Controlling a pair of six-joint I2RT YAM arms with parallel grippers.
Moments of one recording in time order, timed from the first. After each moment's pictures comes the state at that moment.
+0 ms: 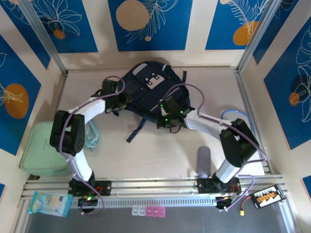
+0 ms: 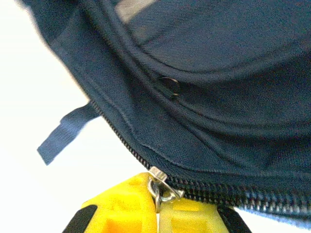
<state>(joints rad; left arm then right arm) -0.24 1.80 1.20 -0.28 0.24 -0.87 0.72 1.68 1.13 -0.43 -0.16 0.51</state>
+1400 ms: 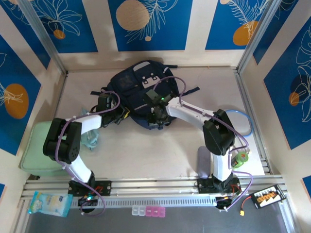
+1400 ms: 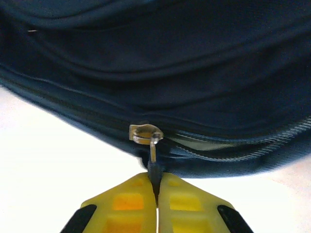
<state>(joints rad) -0.22 1.68 0.83 0.07 0.39 -1.12 0.76 1.90 1.54 -0.96 -0.02 0.62</state>
